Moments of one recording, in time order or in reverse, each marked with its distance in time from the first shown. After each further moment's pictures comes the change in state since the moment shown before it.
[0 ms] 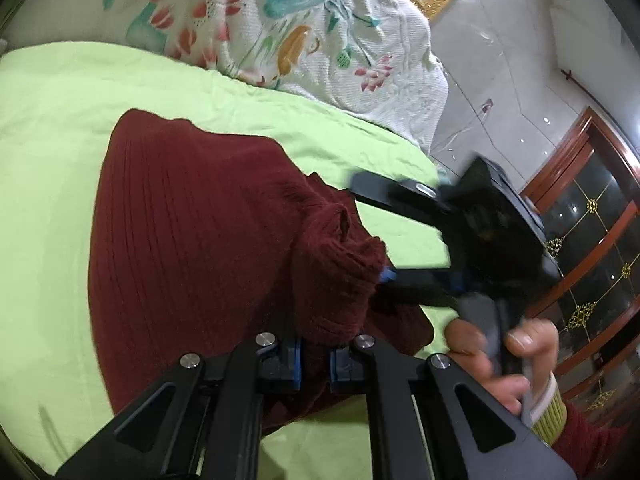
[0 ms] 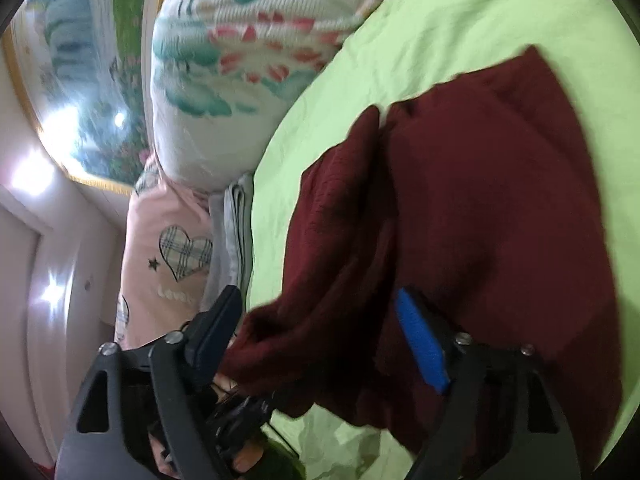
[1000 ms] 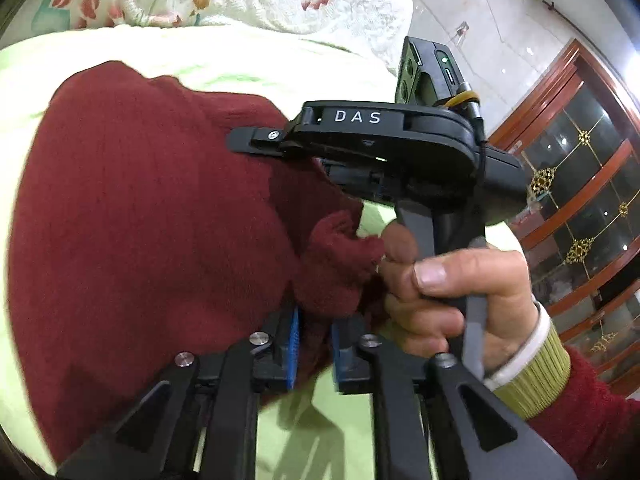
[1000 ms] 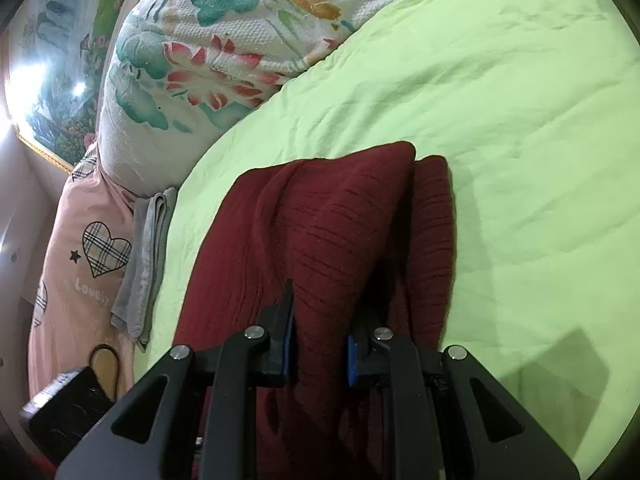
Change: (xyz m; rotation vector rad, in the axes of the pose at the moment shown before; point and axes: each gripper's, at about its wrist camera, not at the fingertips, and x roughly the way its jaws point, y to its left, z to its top) left arm 0.080 -0.066 -0.018 0.121 0.241 -0.037; right arm -0.033 -0.042 0.038 -0.166 -0.110 -0.303
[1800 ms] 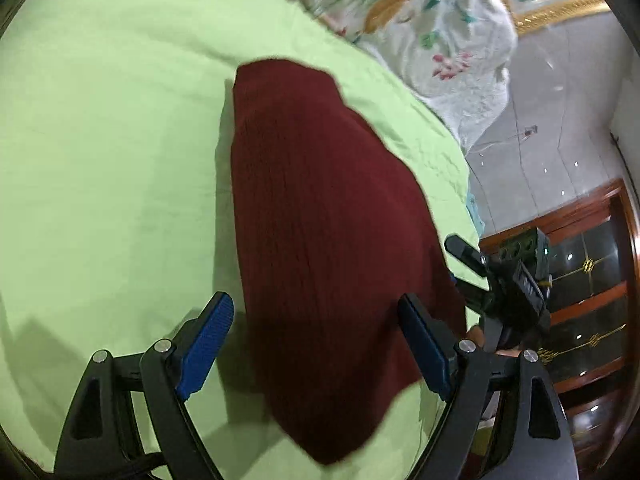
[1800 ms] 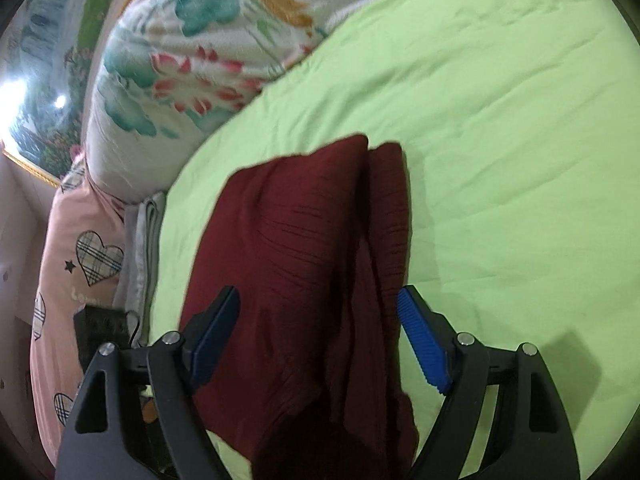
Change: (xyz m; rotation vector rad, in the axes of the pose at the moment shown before) left arm -0.046 0.154 0.014 -0.450 -0.027 -0.050; right arm -0.026 0.002 -0.011 0.065 0.035 -0.059
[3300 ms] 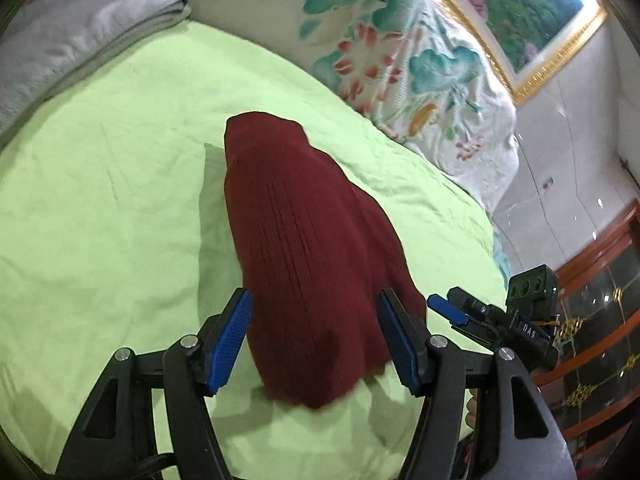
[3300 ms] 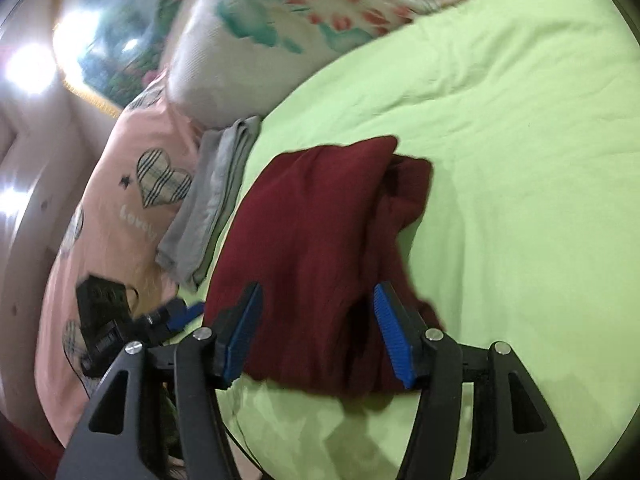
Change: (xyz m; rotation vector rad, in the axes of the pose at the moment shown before) left arm -0.228 0.063 -0.139 0.043 -0.362 0.188; right arm 0.039 0.129 -0.104 -0.215 0.049 0.219
